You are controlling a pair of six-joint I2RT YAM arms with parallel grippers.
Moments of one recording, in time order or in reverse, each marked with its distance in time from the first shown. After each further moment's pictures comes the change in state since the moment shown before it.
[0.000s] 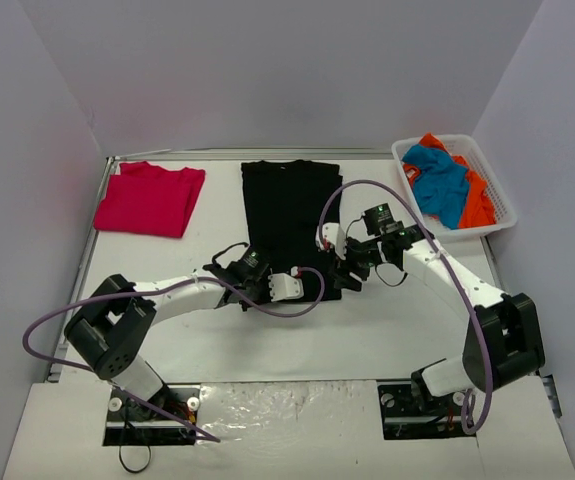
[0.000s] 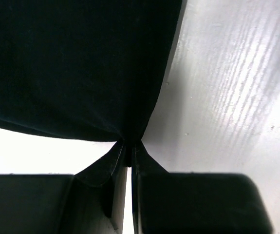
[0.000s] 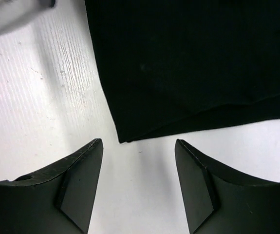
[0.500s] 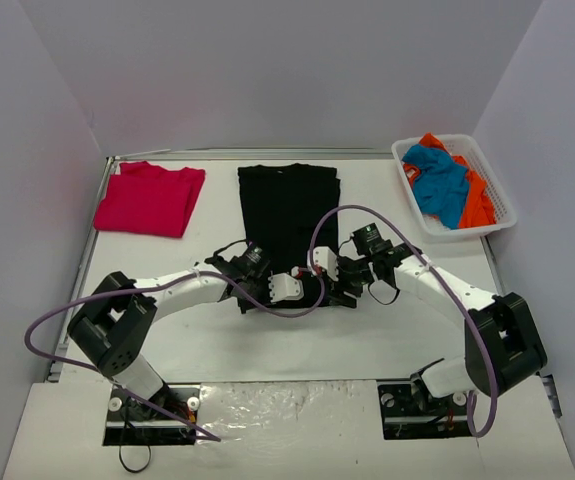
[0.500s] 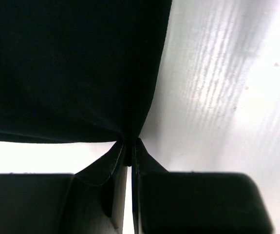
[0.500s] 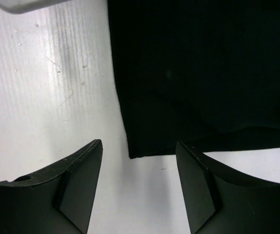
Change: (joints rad) left arm 0.011 0.019 0.074 -0.169 0.084 -0.014; right arm 0.104 -0.053 -0.171 0.121 0.029 -0.051
